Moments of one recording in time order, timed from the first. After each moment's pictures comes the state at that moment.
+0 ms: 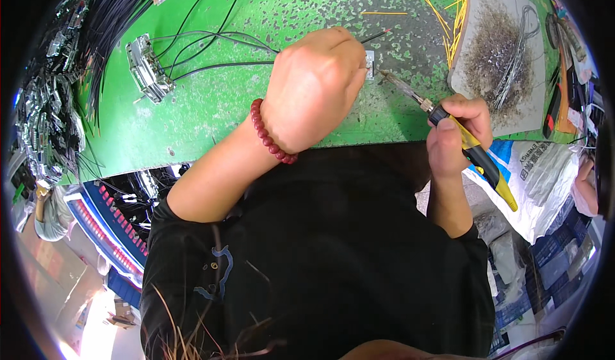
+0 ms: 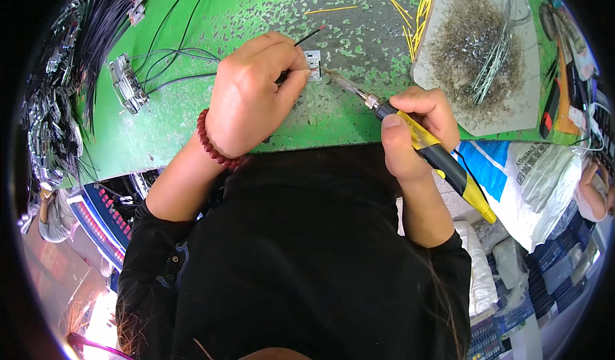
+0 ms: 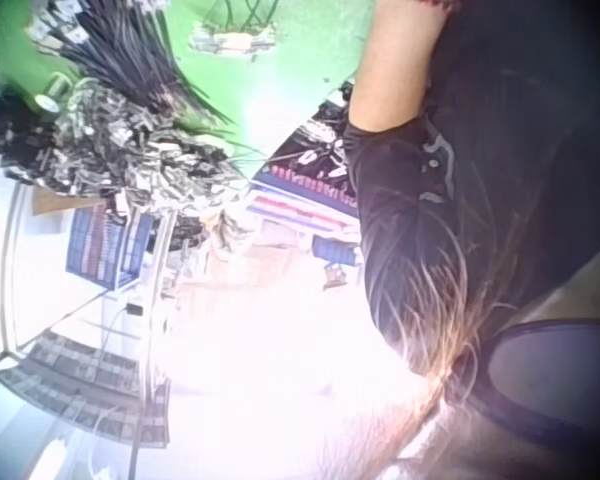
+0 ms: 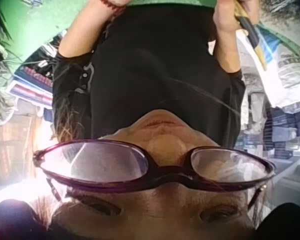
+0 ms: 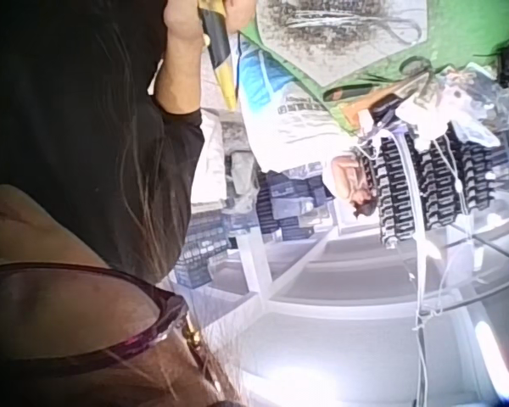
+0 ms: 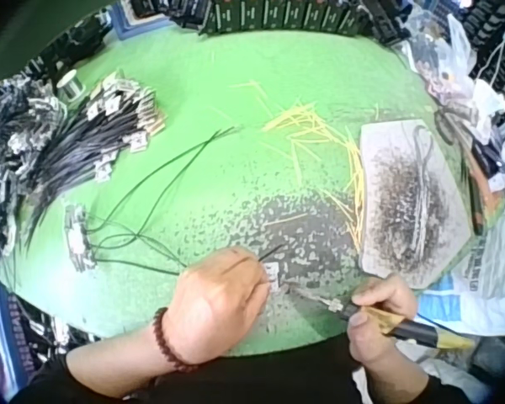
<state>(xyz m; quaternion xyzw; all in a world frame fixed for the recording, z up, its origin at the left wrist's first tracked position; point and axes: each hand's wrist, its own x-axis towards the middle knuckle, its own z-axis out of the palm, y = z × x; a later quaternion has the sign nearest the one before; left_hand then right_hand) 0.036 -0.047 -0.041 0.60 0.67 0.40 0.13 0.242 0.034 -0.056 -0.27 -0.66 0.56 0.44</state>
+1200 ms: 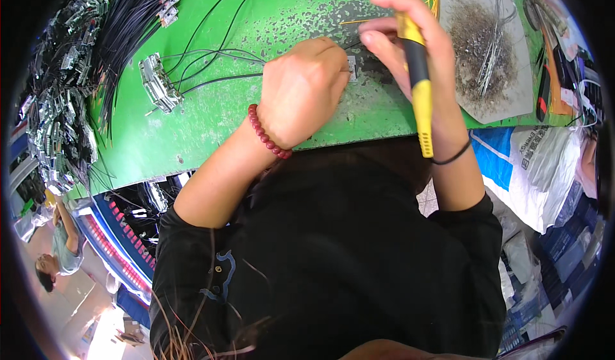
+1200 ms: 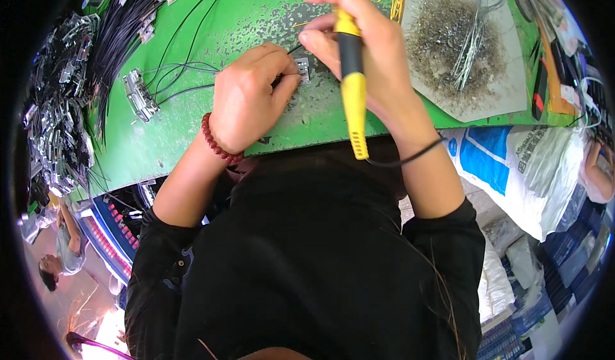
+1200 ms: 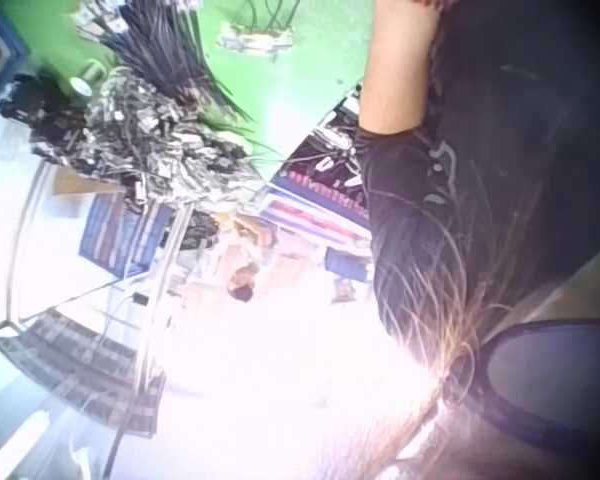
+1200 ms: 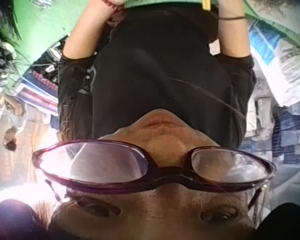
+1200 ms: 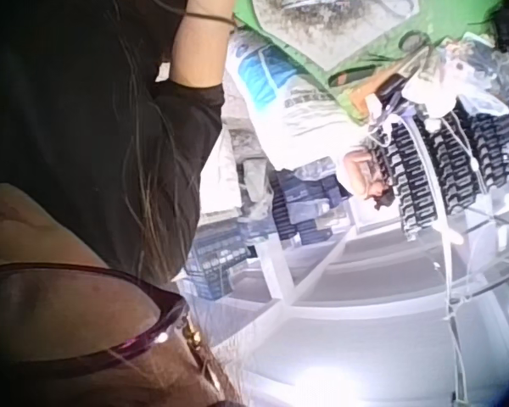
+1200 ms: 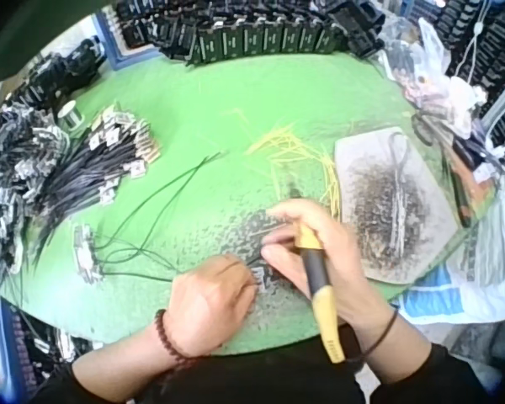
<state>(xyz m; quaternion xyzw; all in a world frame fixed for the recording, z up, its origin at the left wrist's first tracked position) 0.037 -0.046 -0.031 0.62 0.70 0.33 0.11 0.165 0.073 -0.025 -0.25 -0.74 0.54 0.31</state>
